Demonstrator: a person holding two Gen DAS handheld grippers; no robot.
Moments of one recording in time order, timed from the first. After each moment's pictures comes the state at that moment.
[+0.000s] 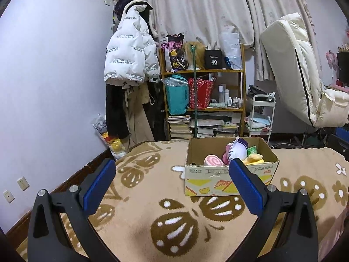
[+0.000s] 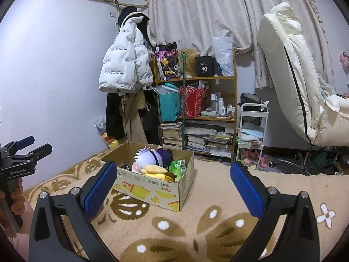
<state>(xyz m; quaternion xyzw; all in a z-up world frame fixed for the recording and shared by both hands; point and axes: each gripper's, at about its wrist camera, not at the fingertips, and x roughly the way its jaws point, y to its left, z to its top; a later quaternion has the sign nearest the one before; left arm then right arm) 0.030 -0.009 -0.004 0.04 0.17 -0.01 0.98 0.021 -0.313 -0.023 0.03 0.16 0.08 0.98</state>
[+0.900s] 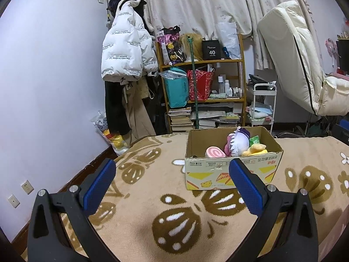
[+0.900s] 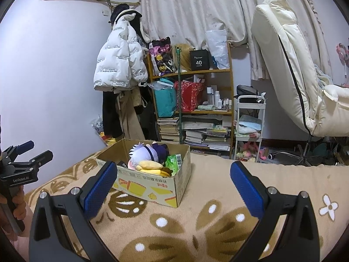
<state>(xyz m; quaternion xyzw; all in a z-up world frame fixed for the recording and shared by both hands) 0.040 -0.021 -0.013 0.07 0.19 0.00 0.98 0.025 -0.315 -0.036 0.05 0.17 0.07 0.98</state>
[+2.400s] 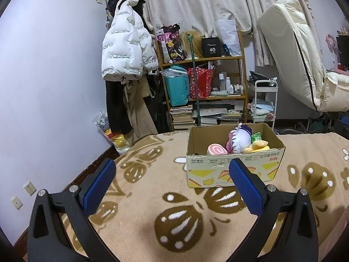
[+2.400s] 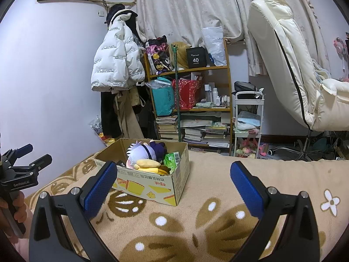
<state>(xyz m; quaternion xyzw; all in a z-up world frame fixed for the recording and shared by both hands) 0.041 -0.018 -0.016 0.08 0.20 0.00 0.98 0.028 -0.316 -0.039 0.05 0.18 0.07 0.98</state>
